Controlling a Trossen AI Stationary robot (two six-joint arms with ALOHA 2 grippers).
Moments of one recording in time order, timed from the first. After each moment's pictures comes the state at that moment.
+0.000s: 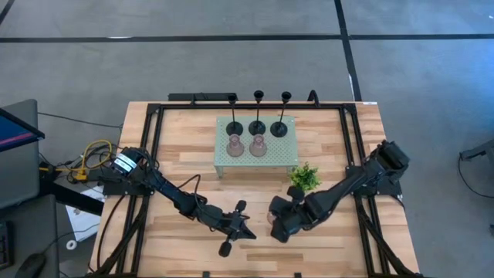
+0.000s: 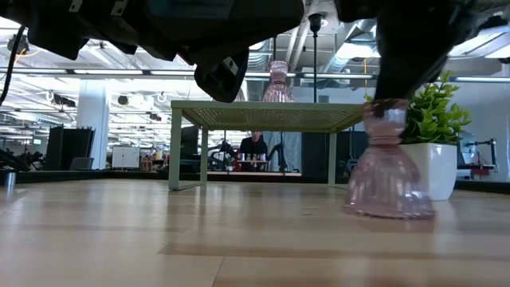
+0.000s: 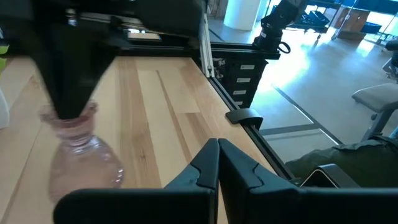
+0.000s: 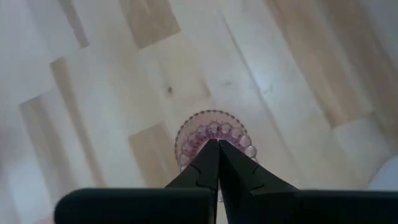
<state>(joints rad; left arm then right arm) -0.54 1.74 0.84 0.85 -0.13 -0.13 0.56 1.79 1.27 -0.74 0.35 0.92</state>
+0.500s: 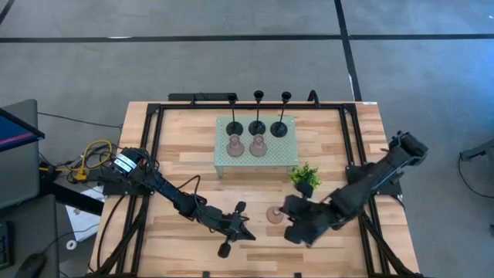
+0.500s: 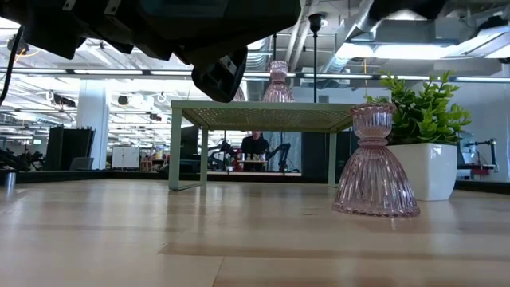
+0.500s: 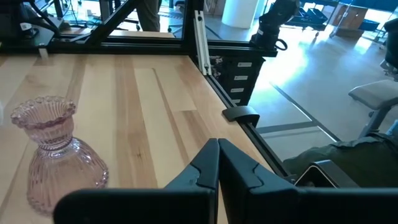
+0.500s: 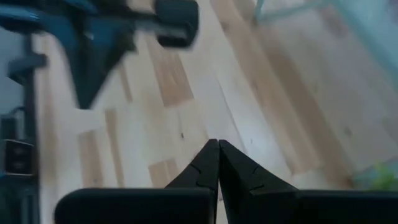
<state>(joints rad) -0.55 1.74 0.84 0.85 -0.13 -0.13 0.66 1.58 1.27 -0.74 0.57 0.82</state>
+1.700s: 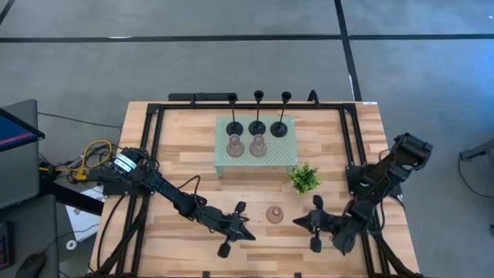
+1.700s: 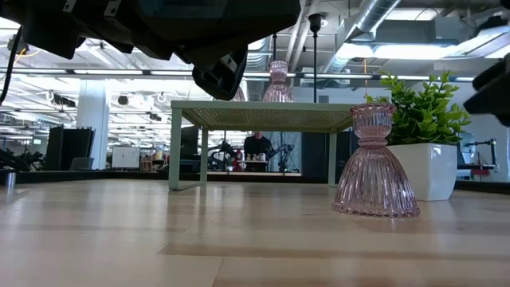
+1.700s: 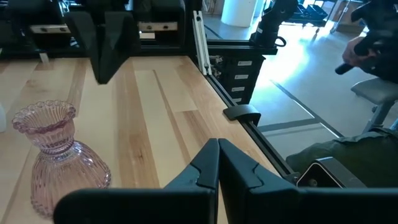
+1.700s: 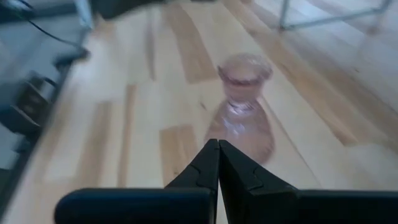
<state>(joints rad) -0.55 1.74 0.84 0.85 -0.13 -0.10 0.97 1.56 0.54 0.23 0.93 0.81</state>
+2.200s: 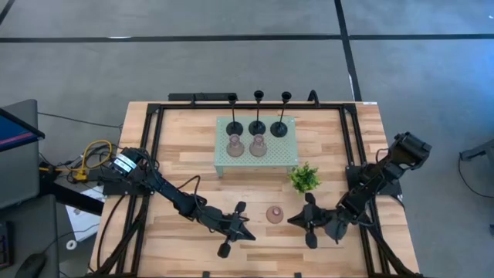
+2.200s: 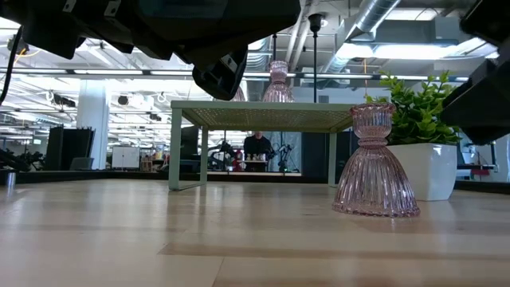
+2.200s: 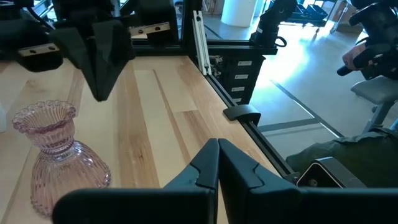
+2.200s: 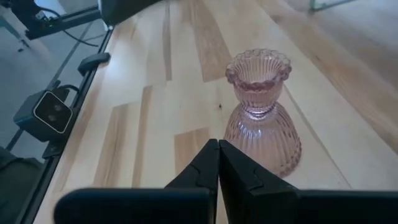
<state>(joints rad) -0.55 1.74 0.84 0.85 -0.13 -0.10 0.84 1.56 0.46 0.48 0.71 0.73</state>
